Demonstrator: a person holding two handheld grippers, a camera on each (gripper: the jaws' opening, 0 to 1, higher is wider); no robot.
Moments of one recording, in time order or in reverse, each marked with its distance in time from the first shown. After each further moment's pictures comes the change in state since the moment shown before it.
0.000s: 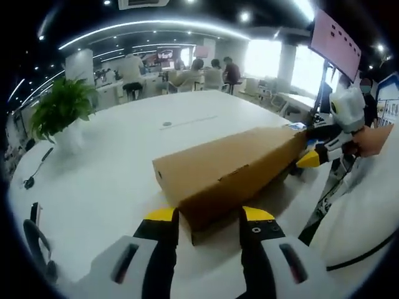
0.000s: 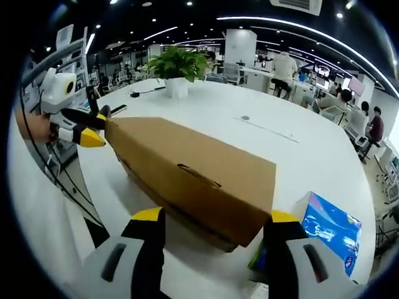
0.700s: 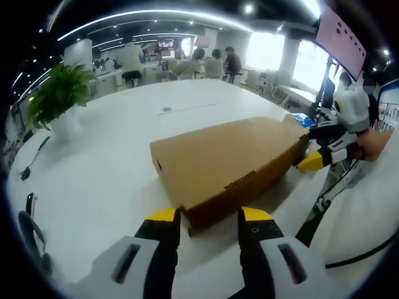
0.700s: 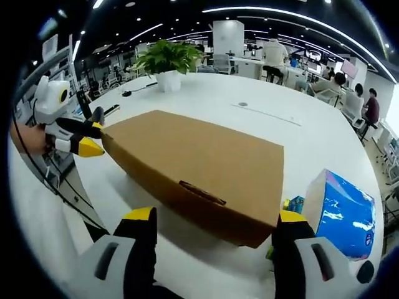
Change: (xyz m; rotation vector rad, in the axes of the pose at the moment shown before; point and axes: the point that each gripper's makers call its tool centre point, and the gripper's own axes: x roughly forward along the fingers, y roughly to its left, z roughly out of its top) left arm 0.010 0.003 -0.020 -0.047 0.082 -0.024; right arm 0.012 0.013 -0.014 0.104 0.055 -0.013
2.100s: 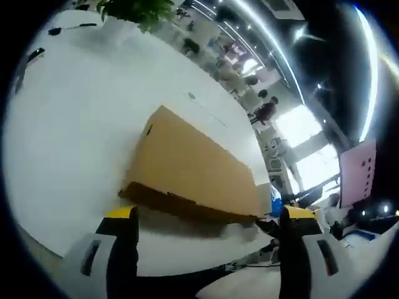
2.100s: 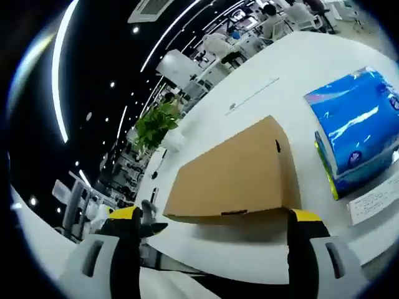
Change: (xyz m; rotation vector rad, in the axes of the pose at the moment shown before) left arm -0.011 -0.045 0.020 -0.908 -0.106 -0.194; right arm -0.043 0.021 0.021 0.876 -0.177 0.363
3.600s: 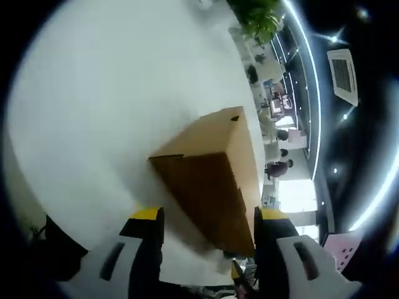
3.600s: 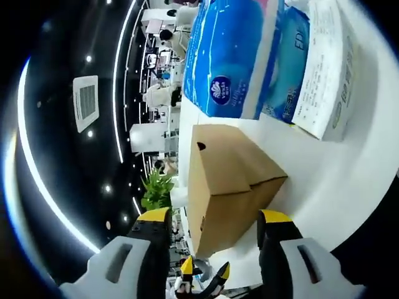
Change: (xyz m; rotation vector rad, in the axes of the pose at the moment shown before) left arm 0.018 0.063 -0.012 -0.431 -0.194 0.051; right arm 0.000 -0.050 -0.011 0.654 -0.236 0.020
